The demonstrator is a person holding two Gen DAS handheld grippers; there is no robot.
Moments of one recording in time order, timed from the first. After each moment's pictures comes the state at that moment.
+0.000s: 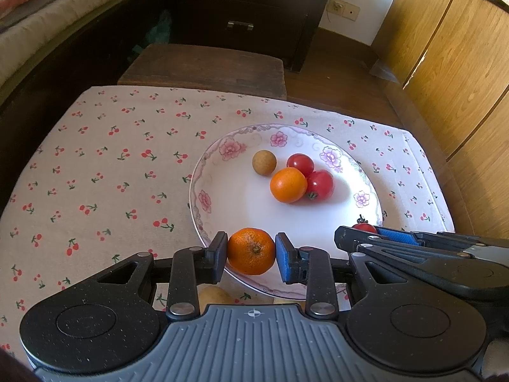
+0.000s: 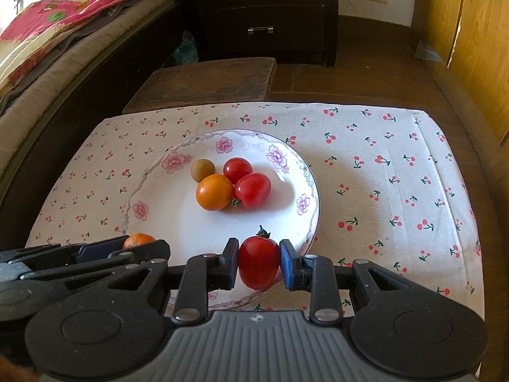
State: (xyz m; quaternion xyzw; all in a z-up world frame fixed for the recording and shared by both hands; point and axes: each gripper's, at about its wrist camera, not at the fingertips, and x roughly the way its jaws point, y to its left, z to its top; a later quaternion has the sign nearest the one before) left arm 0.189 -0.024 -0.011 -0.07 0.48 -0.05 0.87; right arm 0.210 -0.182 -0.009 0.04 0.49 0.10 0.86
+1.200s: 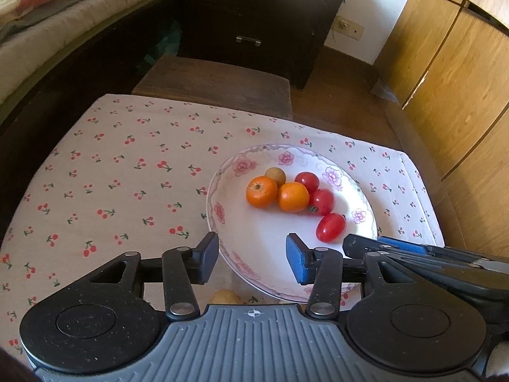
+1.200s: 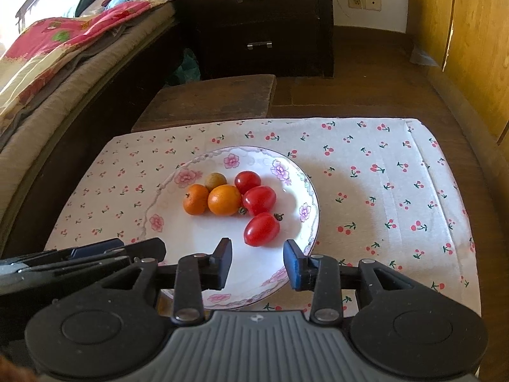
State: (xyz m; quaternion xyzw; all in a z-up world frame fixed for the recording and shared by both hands) left arm 0.179 -0.006 0.006 -0.09 0.46 -0.05 0.88; right arm 0.195 -0.188 0.011 0.06 0.47 0.10 0.87
